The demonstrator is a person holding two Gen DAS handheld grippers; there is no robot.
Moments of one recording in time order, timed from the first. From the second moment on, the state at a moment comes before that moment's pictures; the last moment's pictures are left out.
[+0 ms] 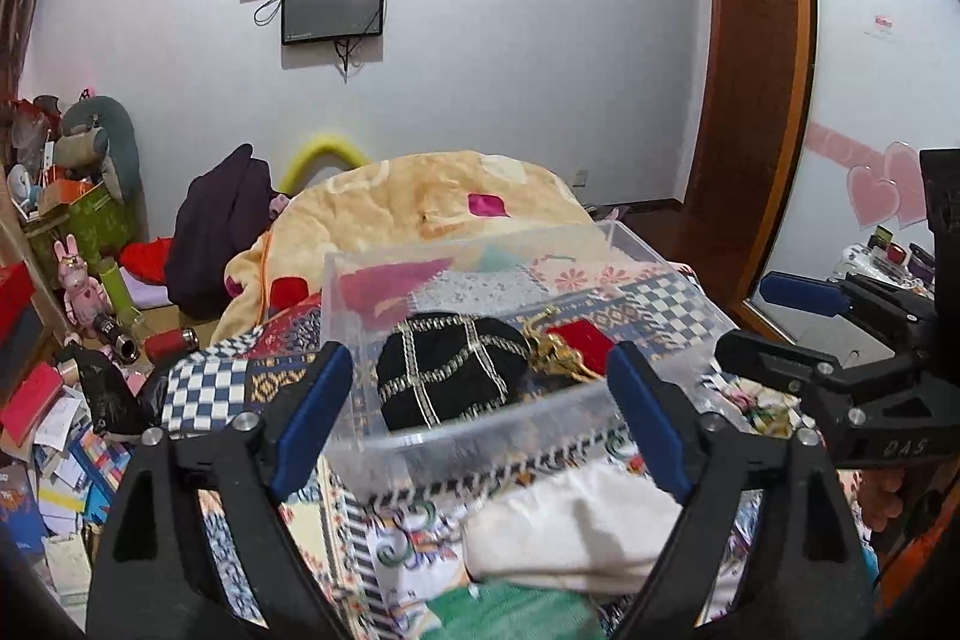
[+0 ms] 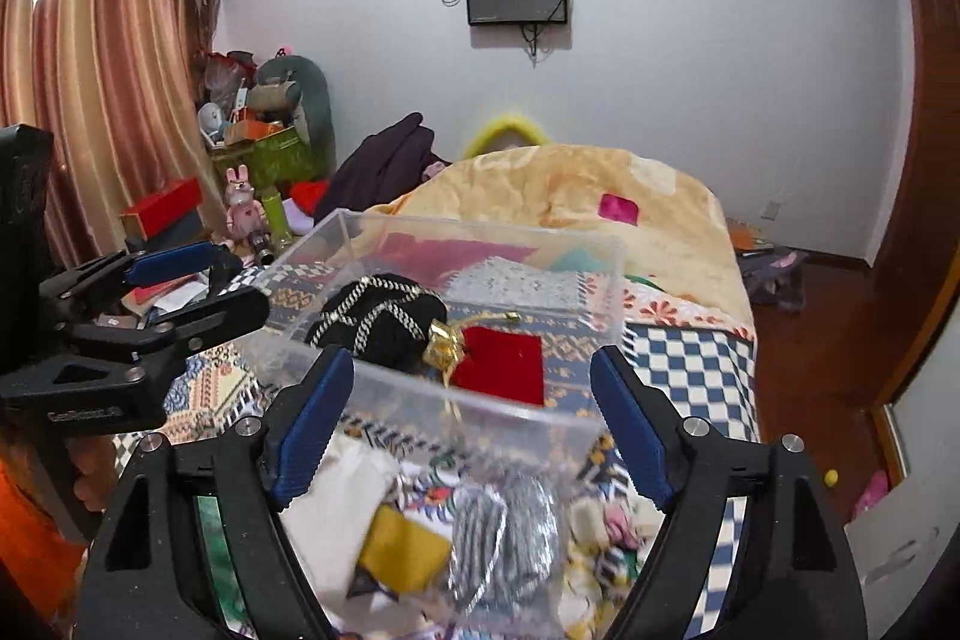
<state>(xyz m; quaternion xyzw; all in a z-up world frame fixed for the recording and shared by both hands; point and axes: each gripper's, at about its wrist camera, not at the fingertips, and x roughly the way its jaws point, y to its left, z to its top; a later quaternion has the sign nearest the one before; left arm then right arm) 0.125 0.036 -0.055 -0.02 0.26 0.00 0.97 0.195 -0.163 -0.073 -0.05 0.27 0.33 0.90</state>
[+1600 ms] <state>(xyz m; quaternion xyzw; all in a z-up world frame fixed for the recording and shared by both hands) 0.039 0.041 -0.152 -0.07 0.35 0.01 0.93 0.183 -0.191 -0.143 -0.02 0.35 0.32 0.88</state>
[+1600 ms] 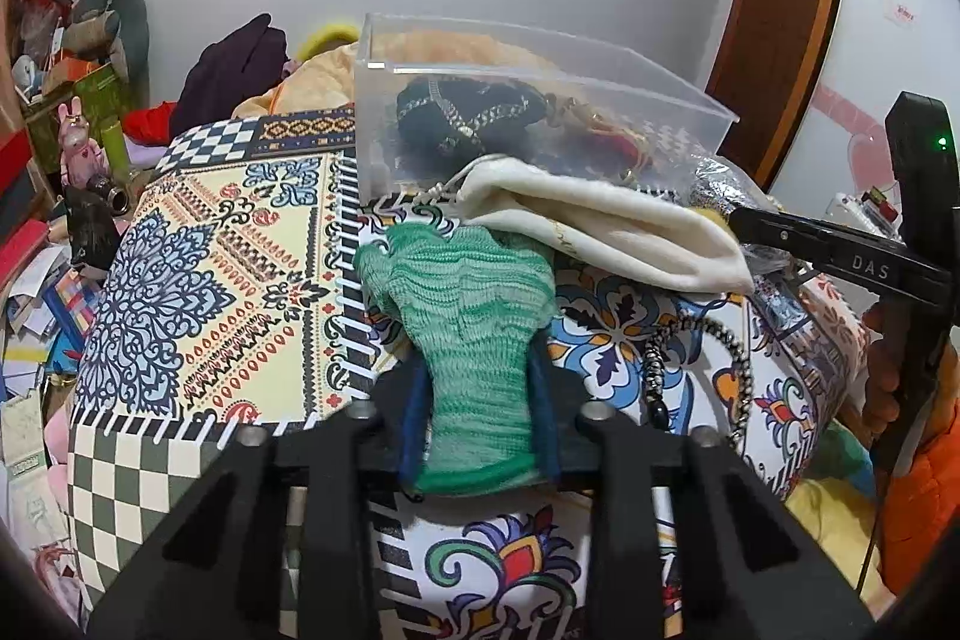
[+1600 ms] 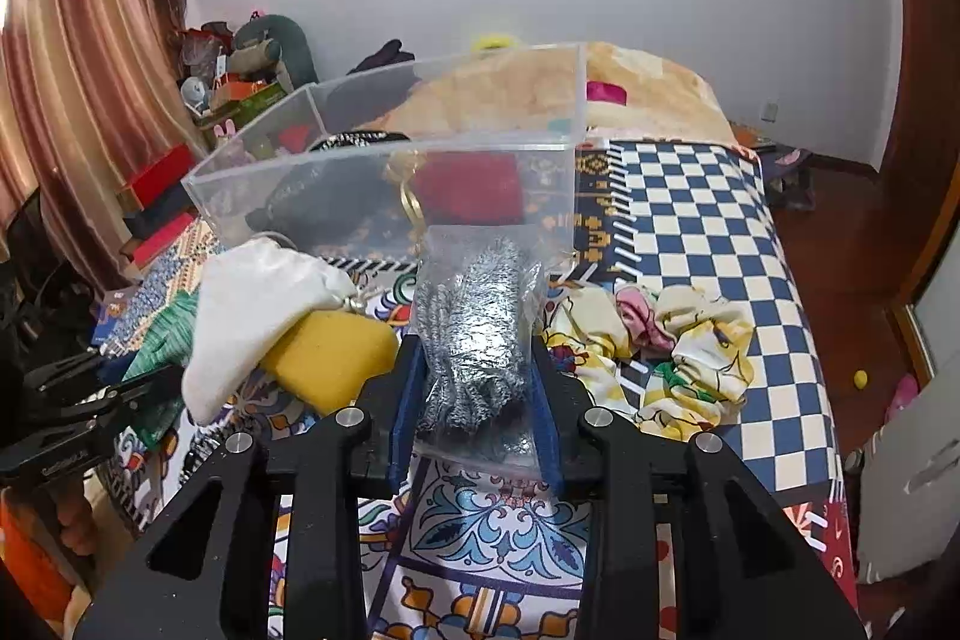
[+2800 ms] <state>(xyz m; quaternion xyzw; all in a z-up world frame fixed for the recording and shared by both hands) 0.104 0.044 -0.040 -0.04 0.24 0.00 0.97 0.196 -0.181 -0.059 0.00 0.22 0.32 0.92</state>
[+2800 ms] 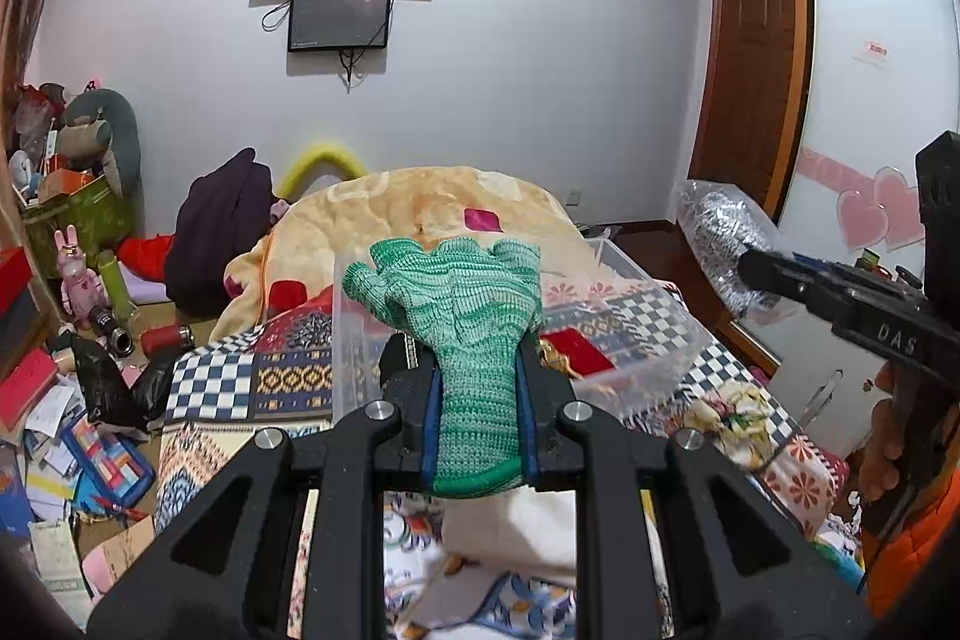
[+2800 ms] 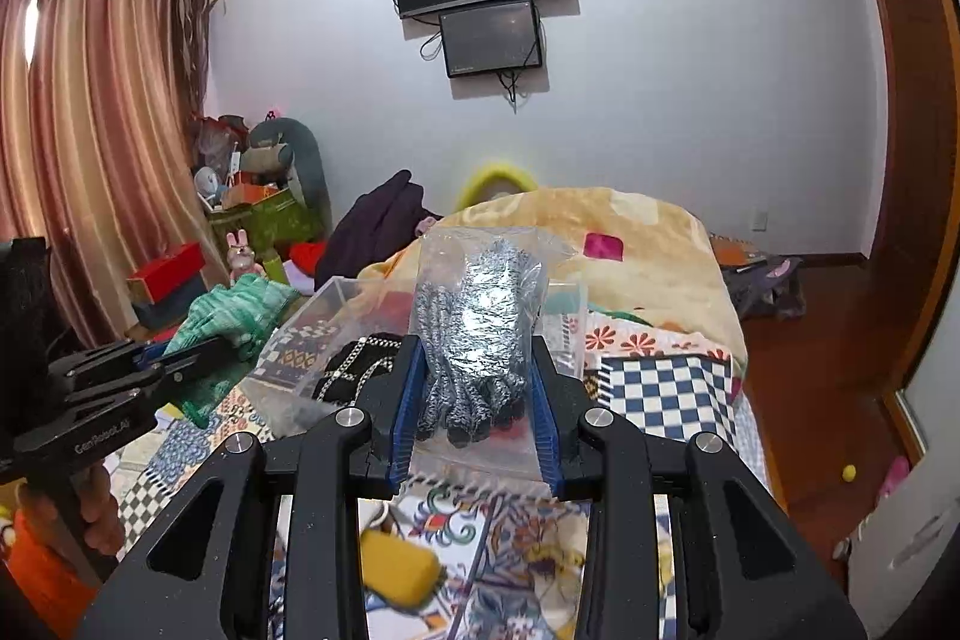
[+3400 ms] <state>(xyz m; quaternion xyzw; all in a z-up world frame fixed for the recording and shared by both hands) 0.189 0.053 -0.070 -0.03 0.30 0.02 0.95 0.246 -0.134 -0.088 -0.05 0.30 0.32 0.90</state>
